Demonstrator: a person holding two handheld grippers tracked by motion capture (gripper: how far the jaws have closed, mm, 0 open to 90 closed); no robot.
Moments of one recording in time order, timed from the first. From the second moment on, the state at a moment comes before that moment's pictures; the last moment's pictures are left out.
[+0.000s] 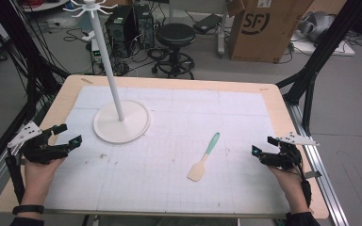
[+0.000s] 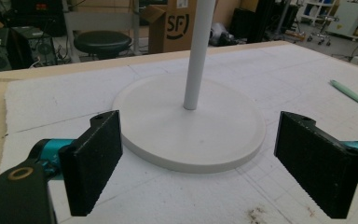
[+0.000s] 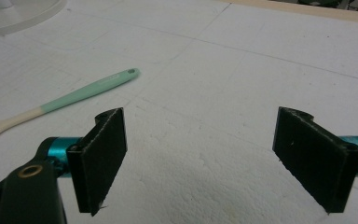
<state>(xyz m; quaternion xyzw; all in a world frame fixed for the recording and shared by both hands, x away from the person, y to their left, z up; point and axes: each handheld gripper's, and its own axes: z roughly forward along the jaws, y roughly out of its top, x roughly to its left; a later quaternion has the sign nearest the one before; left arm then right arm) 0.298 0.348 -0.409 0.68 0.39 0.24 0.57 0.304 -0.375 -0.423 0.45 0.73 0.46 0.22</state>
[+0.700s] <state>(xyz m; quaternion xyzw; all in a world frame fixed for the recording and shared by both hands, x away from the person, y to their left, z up) 0.298 0.341 -0.407 0.68 0.38 0.23 0.58 0.306 -0.373 -0.421 0.45 0.74 0.46 0.22</state>
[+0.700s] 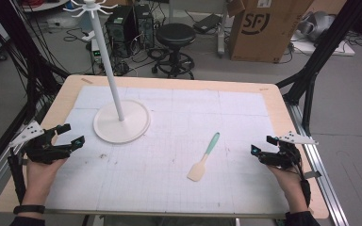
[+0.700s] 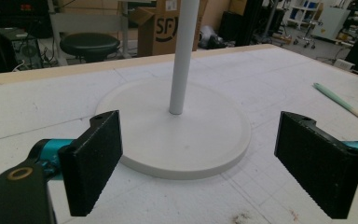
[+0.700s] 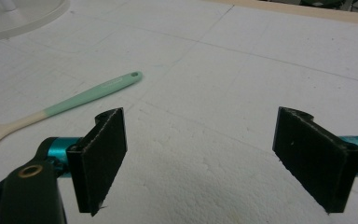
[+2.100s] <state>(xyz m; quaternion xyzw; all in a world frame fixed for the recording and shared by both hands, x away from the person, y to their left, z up) 0.329 0.138 -0.384 0.74 0.29 0.11 0.60 0.307 -0.376 -0.416 0.44 0.73 0.47 0.22</state>
